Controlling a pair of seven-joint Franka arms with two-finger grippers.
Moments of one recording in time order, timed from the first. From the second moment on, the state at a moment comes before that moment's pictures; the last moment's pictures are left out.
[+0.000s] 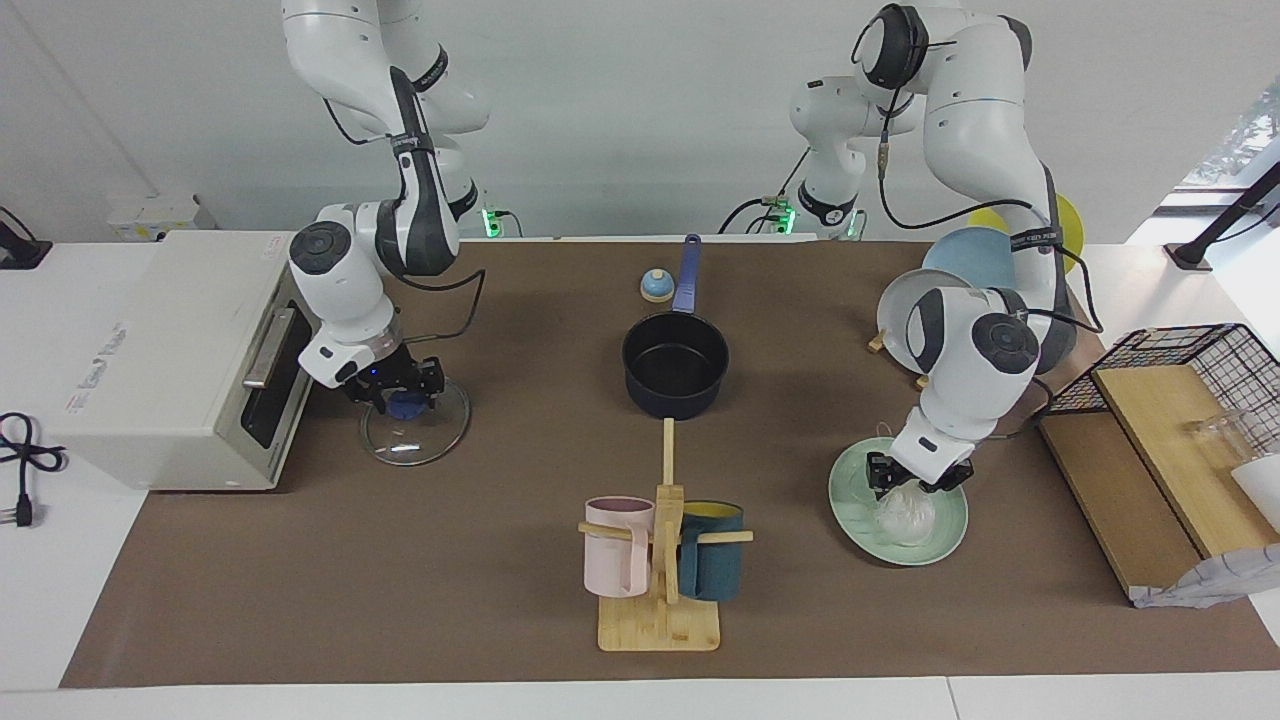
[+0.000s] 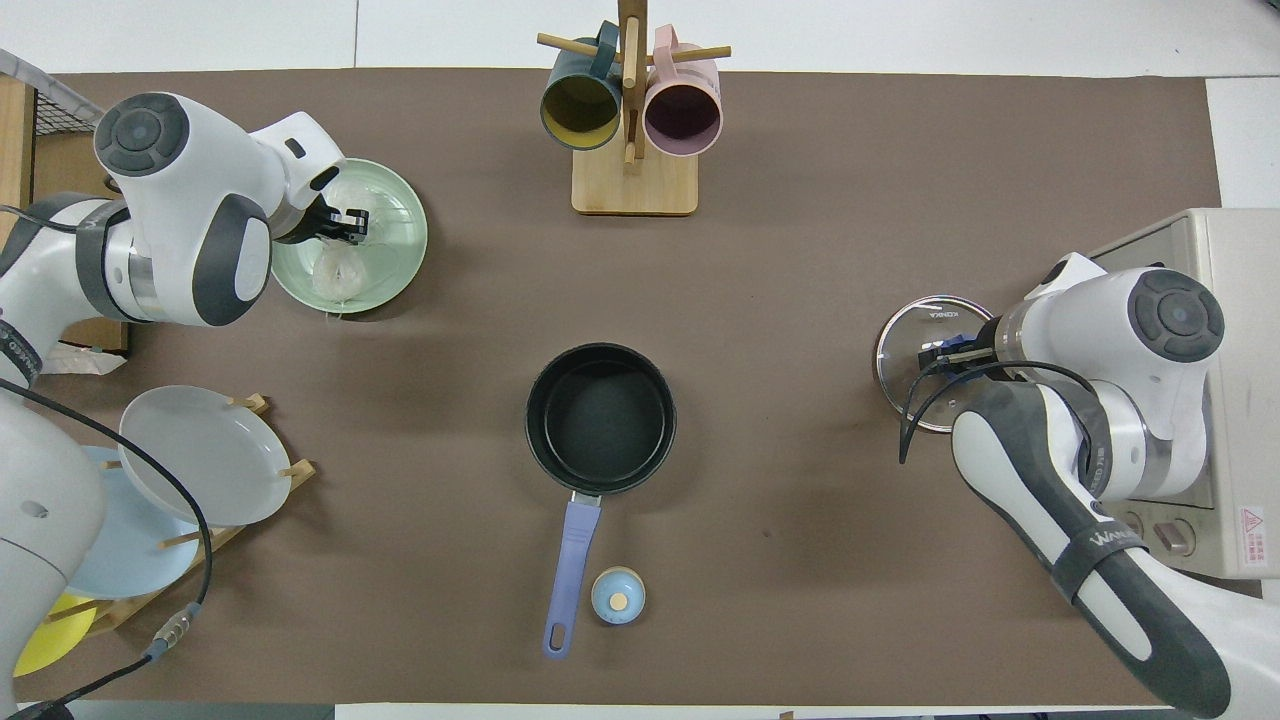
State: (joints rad) left arm -0.04 0.52 -0.13 -1.64 0.09 2.26 -0.03; right arm 0.00 0.12 0.04 -2.24 0.00 2.39 -0.07
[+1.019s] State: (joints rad) left arm -0.12 0.16 -0.20 -1.48 -0.14 1.61 -0.38; right arm 0.02 0.12 0.04 -2.03 -0.01 2.08 -0.09
